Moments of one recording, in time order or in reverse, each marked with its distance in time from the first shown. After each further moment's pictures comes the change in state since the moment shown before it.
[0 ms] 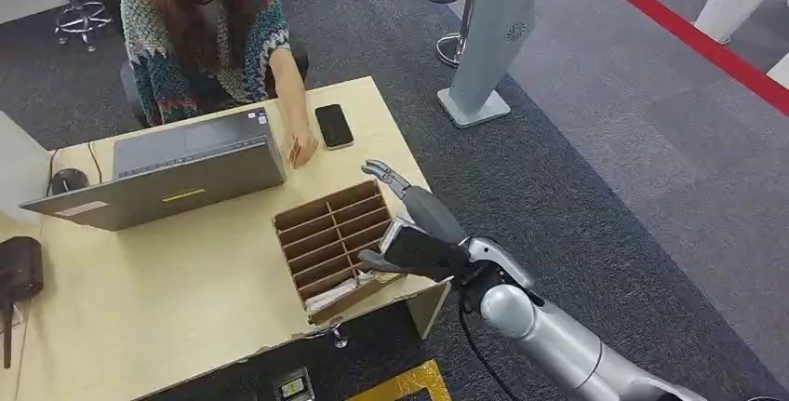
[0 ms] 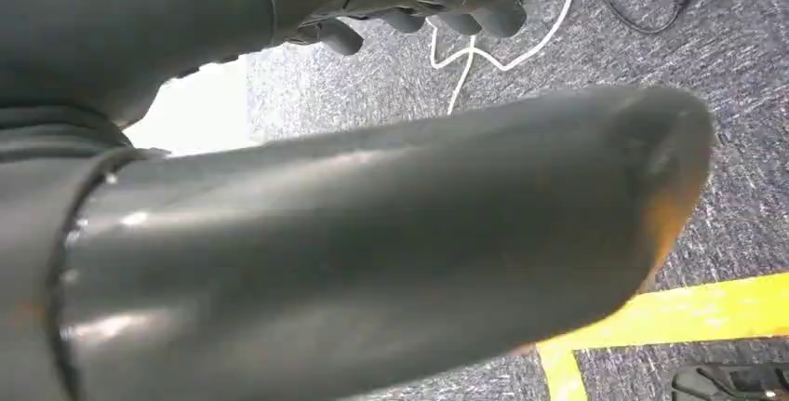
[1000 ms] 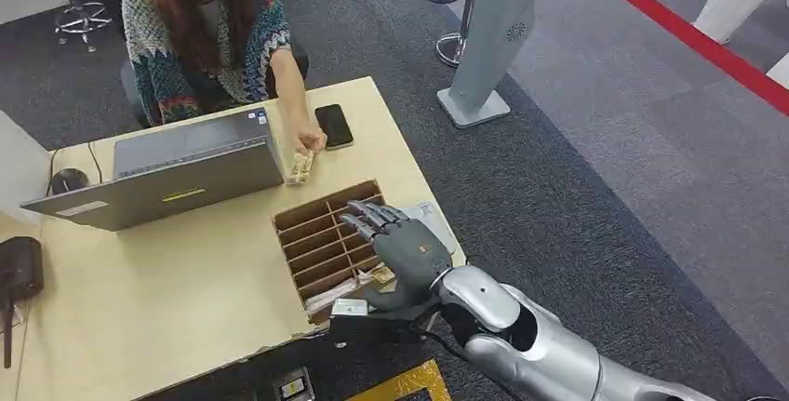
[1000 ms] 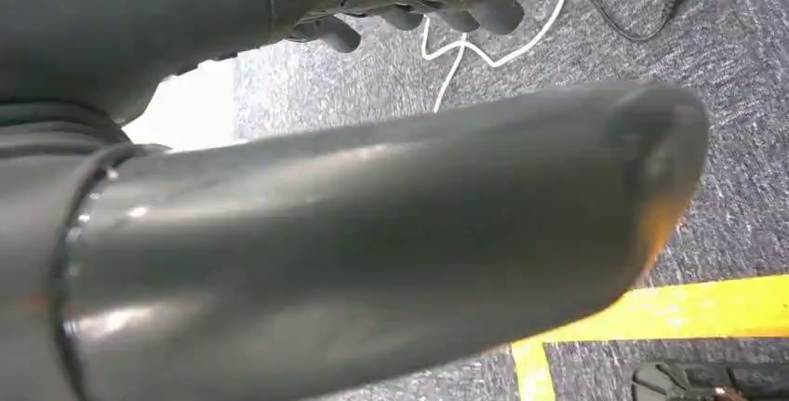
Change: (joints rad) left arm -0.003 -0.005 0.020 0.000 0.053 0.039 -0.051; right arm -0.011 -0.043 0.182 -0.087 0.559 0.168 0.243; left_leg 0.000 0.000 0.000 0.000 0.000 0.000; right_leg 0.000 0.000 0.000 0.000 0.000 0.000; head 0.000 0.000
